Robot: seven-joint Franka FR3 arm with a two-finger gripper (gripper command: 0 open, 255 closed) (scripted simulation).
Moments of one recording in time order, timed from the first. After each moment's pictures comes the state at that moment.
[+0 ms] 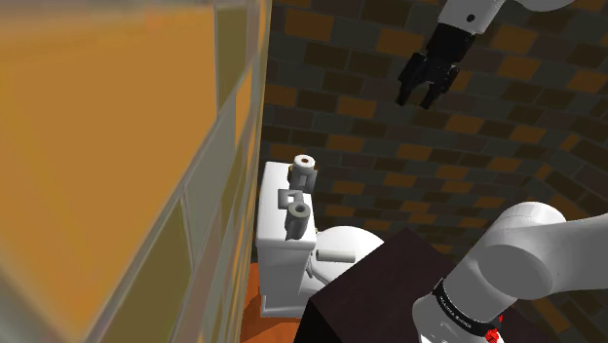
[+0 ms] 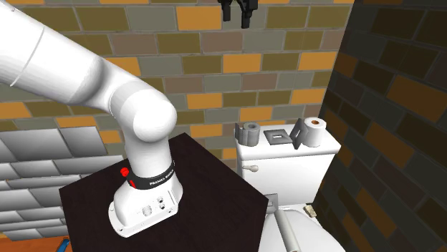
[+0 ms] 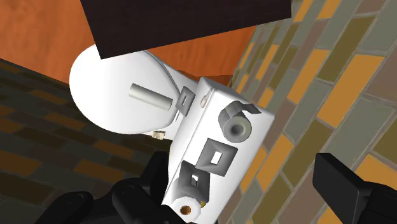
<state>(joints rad) 0.01 -0.81 -0.06 -2.27 0.04 1.57 0.16</state>
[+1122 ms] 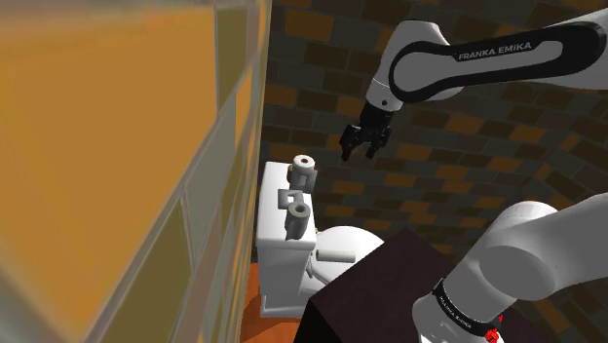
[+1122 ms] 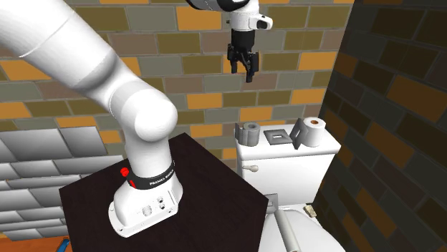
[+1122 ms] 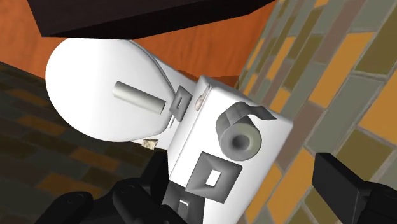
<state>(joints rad) 0.03 -0.56 0.01 -2.57 0.06 2.08 0.20</state>
